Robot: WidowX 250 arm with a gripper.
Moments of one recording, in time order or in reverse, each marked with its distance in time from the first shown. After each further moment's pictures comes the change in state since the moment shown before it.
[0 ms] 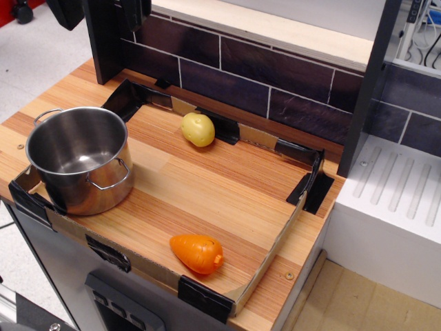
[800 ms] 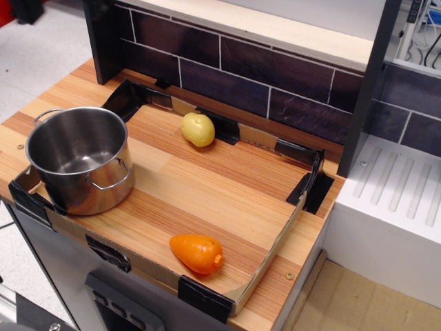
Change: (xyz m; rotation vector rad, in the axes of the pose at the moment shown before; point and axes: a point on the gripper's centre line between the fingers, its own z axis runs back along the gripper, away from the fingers) arm 0.005 0.047 0.005 -0.022 0.007 0.134
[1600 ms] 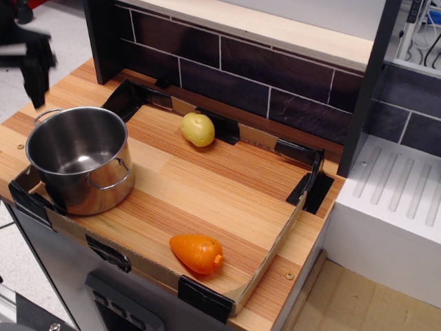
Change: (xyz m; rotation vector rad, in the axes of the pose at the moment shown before) arm -0.020 0.065 -0.076 0.211 -0.080 0.124
